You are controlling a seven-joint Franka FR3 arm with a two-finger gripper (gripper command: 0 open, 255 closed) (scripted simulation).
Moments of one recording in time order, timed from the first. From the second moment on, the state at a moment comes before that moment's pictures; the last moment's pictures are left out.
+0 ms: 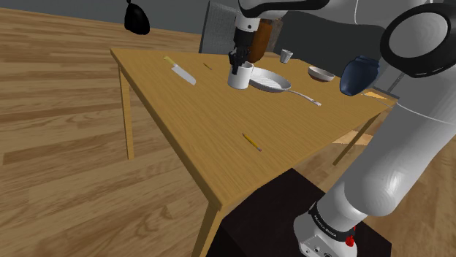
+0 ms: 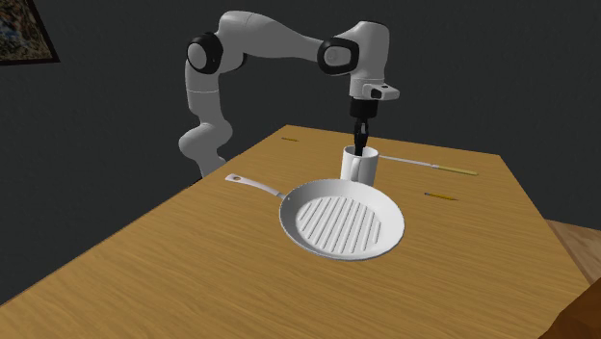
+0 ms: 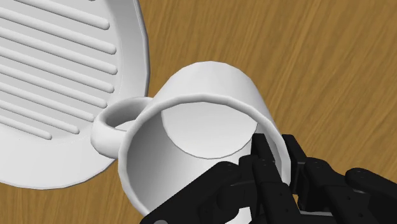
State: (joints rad) arm -0.02 0.11 -0.06 -1.67 -0.07 1.79 -0.22
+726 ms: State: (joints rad) arm -0.02 0.12 -0.06 -1.57 -0.07 1.70 -0.22
